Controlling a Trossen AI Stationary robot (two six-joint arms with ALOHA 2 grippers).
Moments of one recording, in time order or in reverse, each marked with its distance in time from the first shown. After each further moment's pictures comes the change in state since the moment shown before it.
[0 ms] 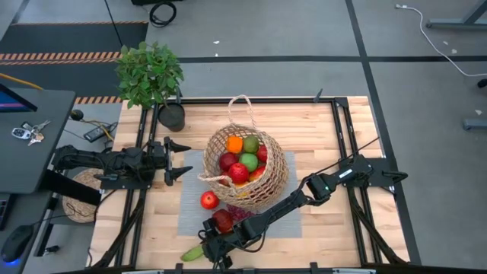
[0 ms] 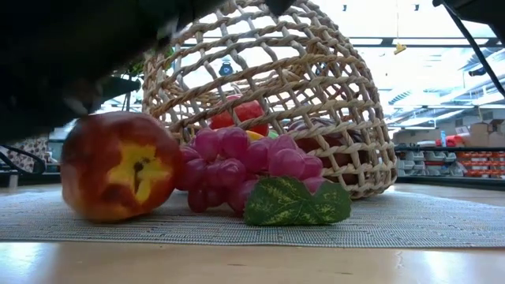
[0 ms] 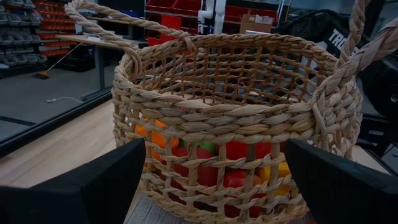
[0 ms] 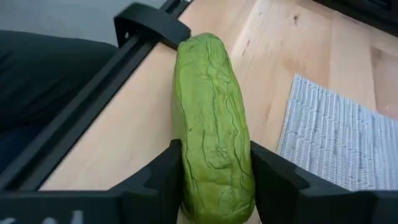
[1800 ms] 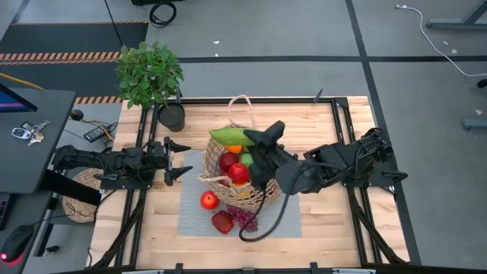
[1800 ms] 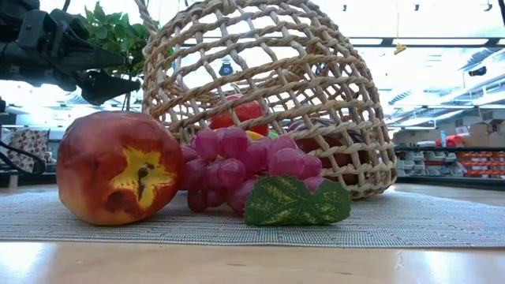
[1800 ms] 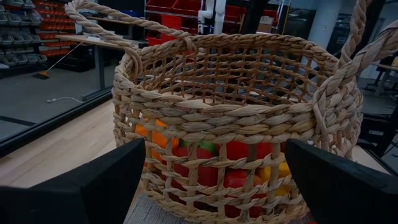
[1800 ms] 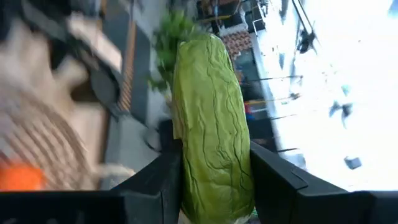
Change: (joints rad) left arm 0.000 0.000 0.000 0.000 0.000 0.000; right arm -0.021 -0.813 0.004 -0.549 0.975 -0.793
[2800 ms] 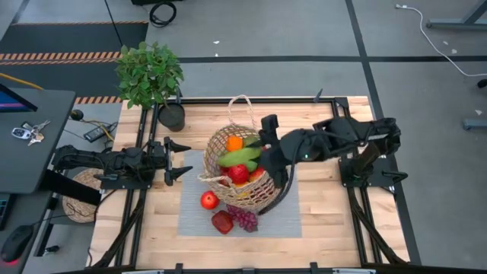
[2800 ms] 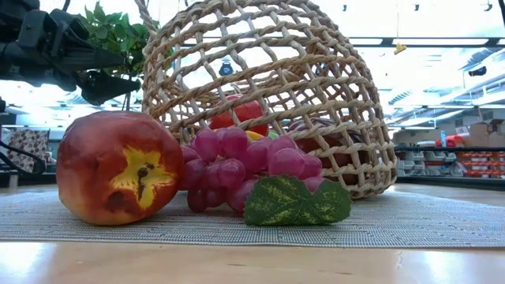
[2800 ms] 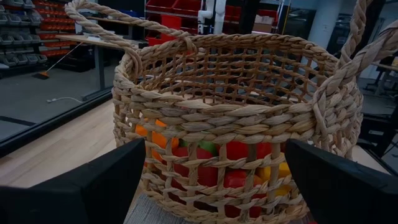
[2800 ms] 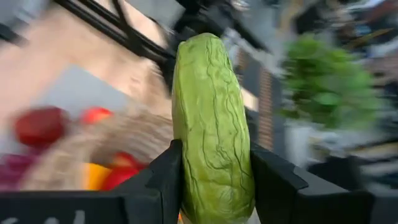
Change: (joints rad) left arm 0.000 0.000 0.000 0.000 0.000 0.000; right arm -0.144 -0.106 -0.001 -0.306 -0.724 0.430
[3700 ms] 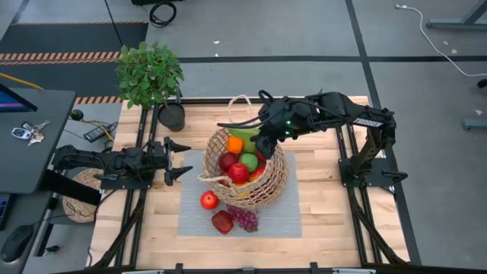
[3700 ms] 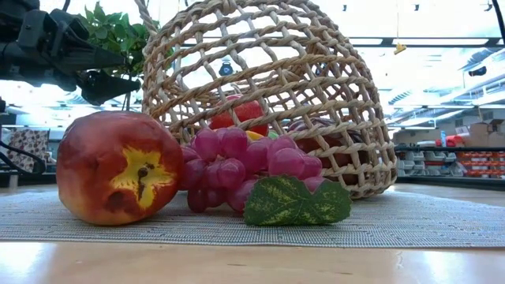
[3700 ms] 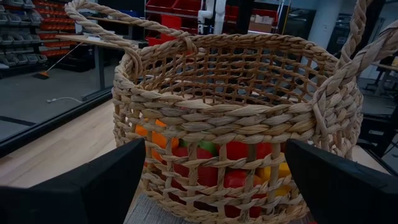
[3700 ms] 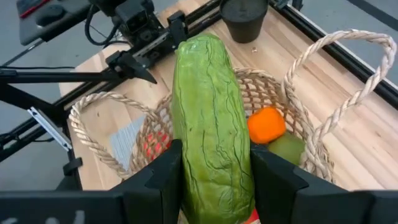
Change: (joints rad) left arm 0.000 0.000 0.000 0.000 0.000 0.000; right arm -0.233 -0.006 0.000 -0.181 -0.233 1.049
